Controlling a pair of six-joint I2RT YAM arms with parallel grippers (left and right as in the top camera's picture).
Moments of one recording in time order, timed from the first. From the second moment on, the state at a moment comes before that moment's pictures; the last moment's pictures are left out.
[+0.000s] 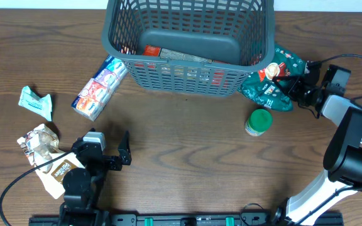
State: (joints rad) left arm -0.10 0.12 0.05 -0.17 0.10 -0.15; right arm -0.38 1.97 1.06 -0.07 -0.68 0.33
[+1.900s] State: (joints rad) left arm -0.10 0.12 0.05 -0.17 0.10 -0.15; right arm 0.15 1.65 1.96 -0.68 0.18 -0.32
